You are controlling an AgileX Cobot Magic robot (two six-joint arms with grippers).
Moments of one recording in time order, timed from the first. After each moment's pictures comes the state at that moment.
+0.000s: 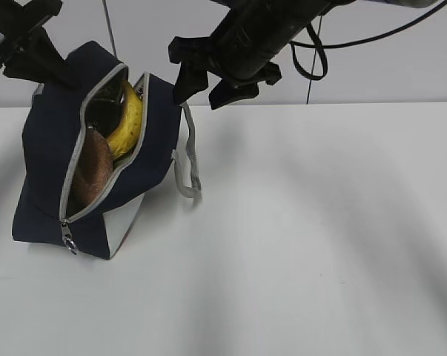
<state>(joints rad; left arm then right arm) 0.01 1.83 -1.67 -0.63 1.23 0.24 0.41 2.05 -1.86 0.43 0.89 -0.14</state>
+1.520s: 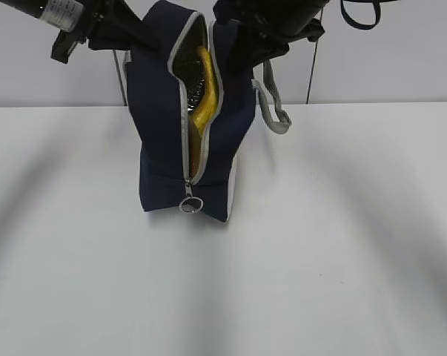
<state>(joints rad) -0.16 1.83 -1.67 -0.89 1.05 0.27 0.30 2.03 -2.03 0.41 1.14 -0.25</state>
